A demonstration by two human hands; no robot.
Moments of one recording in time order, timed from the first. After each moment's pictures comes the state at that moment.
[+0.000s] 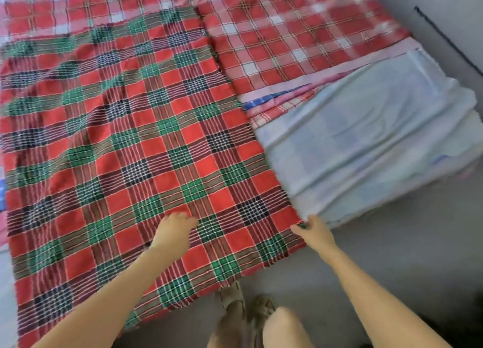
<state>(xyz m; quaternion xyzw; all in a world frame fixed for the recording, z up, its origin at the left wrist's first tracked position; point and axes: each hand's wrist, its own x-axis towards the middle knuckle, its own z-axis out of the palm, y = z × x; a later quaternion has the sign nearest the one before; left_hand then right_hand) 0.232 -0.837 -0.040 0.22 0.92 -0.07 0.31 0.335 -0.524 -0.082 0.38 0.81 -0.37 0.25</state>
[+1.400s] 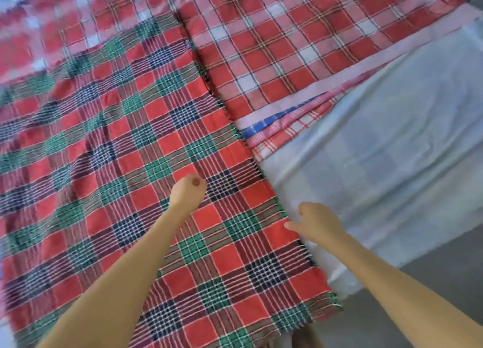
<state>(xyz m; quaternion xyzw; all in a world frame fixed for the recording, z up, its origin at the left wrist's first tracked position) 0.027 -0.724 -0.063 -0.07 0.93 0.23 0.26 0.156 -0.484 -0.067 0.16 0.90 -0.20 0.36</state>
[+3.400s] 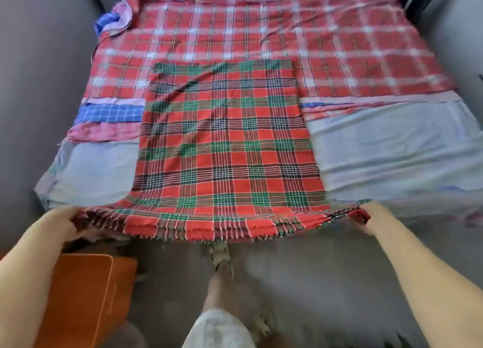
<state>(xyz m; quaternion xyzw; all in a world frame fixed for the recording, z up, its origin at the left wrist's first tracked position) 0.496 -1.104 0.109 -0.59 0.60 0.54 0.06 0.428 -0.477 0.057 0.55 0.58 -0.59 0.12</state>
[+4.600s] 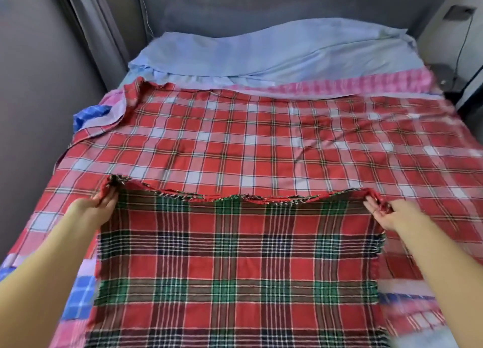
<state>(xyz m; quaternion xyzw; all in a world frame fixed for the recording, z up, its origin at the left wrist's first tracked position) -0.161 -1.195 0.059 -0.52 0.23 0.81 -0.11 -0.242 -0.597 0.066 0.50 0.41 -0.76 0.02</state>
